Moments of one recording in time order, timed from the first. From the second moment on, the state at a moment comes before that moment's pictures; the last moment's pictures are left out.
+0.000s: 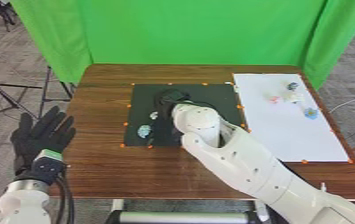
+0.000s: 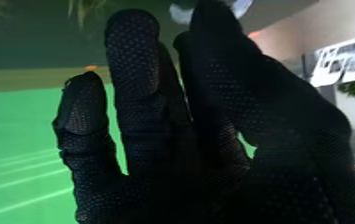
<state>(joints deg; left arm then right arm) 131.7 -52.1 -97.7 -126.5 9.6 22.7 22.9 -56.3 -74.5 36.1 -87.8 -132.9 -21.4 27.3</state>
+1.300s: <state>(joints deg) 139.3 -52.7 -104.4 -129.1 8.7 22.0 27.1 -82.9 -42.8 75.0 -104.1 -123.5 -18.6 45.6</state>
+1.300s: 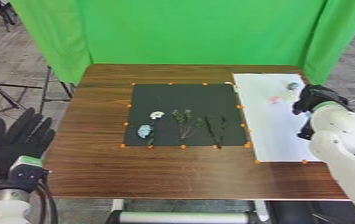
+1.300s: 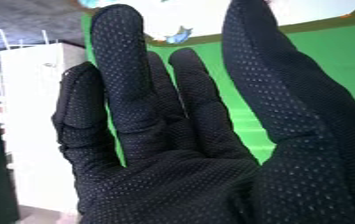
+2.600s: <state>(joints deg) 141.0 -53.4 -104.3 -130.0 7.0 25.2 27.7 -81.8 -43.8 72.8 -92.4 -122.4 -8.1 43.2</state>
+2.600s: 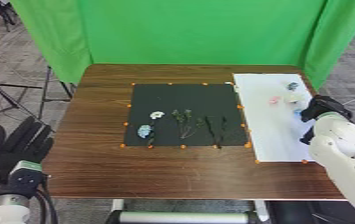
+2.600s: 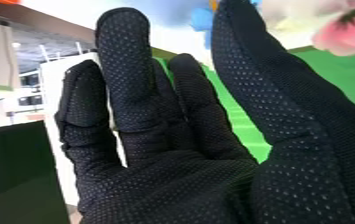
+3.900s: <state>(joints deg) 140.0 -53.4 -104.4 -129.9 7.0 25.0 27.2 -86.2 -44.5 73.0 -99.2 -124.9 -5.7 41.5</state>
